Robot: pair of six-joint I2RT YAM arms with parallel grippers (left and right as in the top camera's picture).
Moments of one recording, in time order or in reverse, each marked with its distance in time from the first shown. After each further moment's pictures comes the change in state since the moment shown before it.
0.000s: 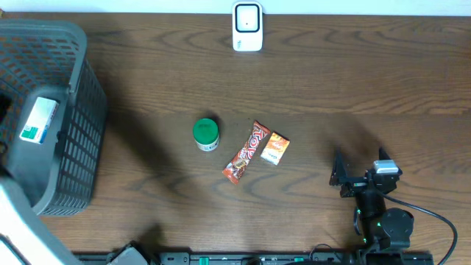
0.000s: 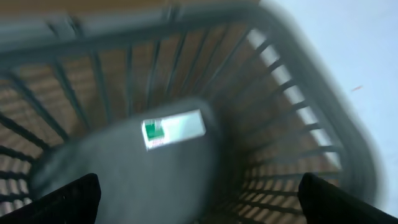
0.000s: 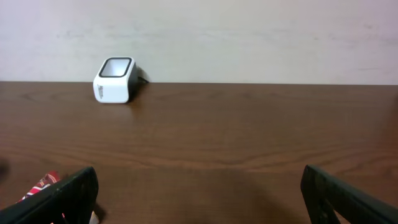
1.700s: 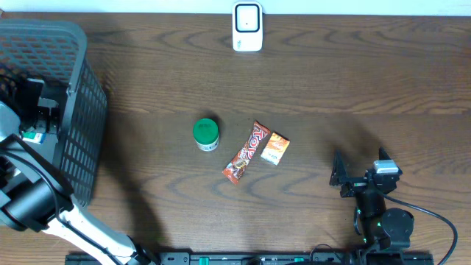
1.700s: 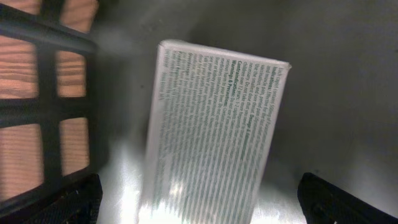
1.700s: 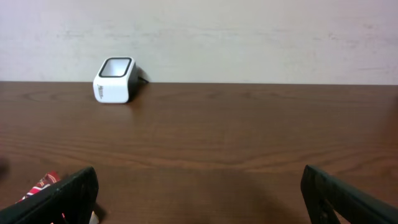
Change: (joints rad) left arm -0.021 0.807 -0.010 0.334 0.055 1.221; right arm 0.000 0.000 0.000 0.000 0.000 0.000
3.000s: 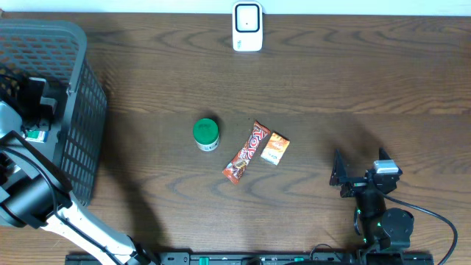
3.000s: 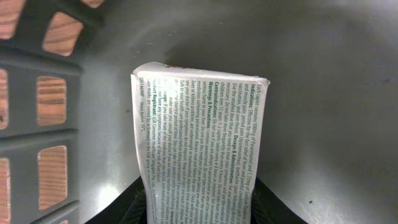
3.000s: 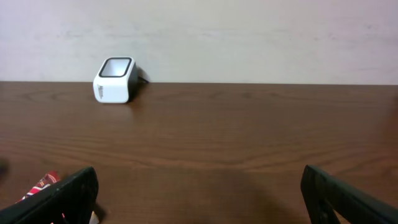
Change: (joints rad) left arm 0.000 0.027 0.008 0.032 0.055 -0.038; right arm 0.000 0.000 0.000 0.000 0.000 0.000
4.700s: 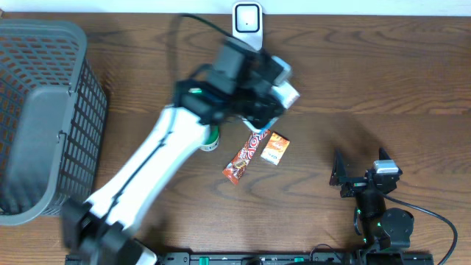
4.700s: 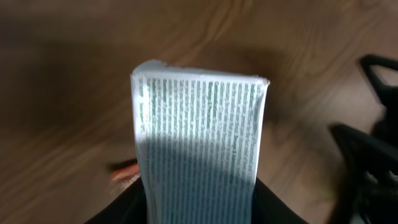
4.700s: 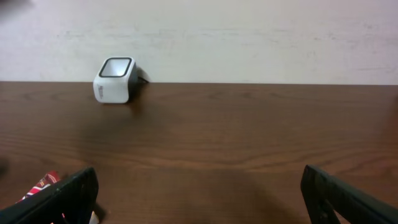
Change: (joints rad) left arm -1.332 -0.440 -0.010 -0.180 0.246 -0.713; right arm 0.000 0.000 0.000 0.000 0.000 0.000
